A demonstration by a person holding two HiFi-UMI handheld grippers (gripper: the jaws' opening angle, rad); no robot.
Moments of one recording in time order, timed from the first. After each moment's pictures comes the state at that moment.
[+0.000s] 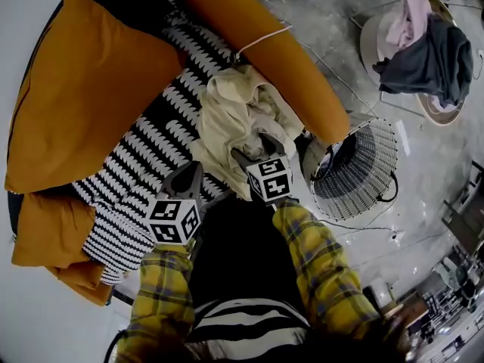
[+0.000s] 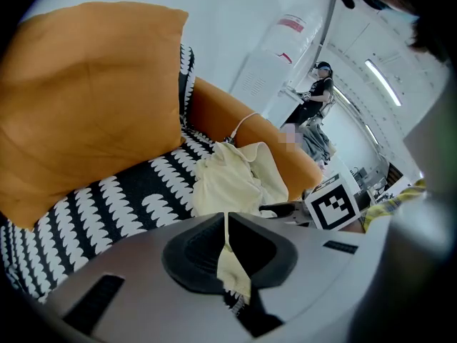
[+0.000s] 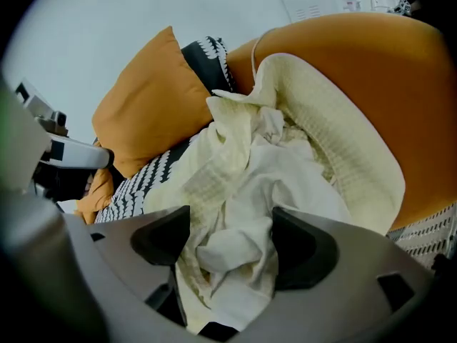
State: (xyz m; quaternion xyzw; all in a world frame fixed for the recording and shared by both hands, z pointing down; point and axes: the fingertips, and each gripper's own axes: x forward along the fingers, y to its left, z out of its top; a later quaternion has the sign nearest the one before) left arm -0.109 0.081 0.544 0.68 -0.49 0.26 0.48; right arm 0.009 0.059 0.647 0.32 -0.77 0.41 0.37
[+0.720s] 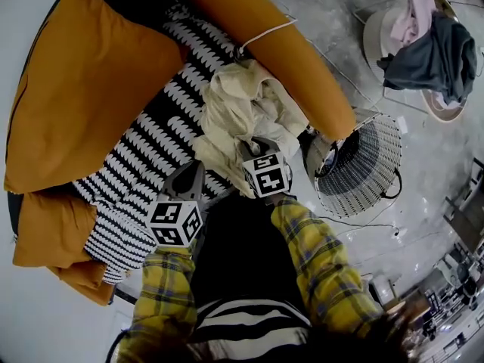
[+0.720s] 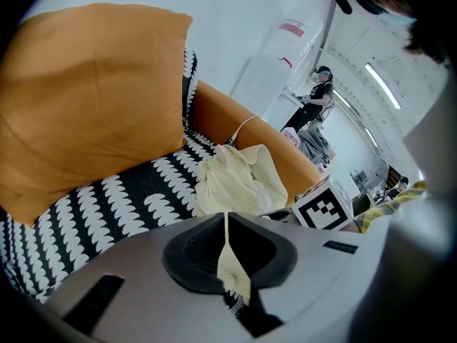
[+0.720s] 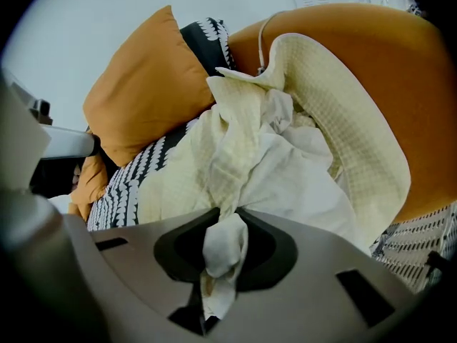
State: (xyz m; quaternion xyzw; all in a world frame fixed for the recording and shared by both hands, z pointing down) left arm -0.116 0.086 0.544 0.69 -0.49 0.24 0.48; right arm -0.001 0.073 0.661 0.32 -0.74 0.41 0.43
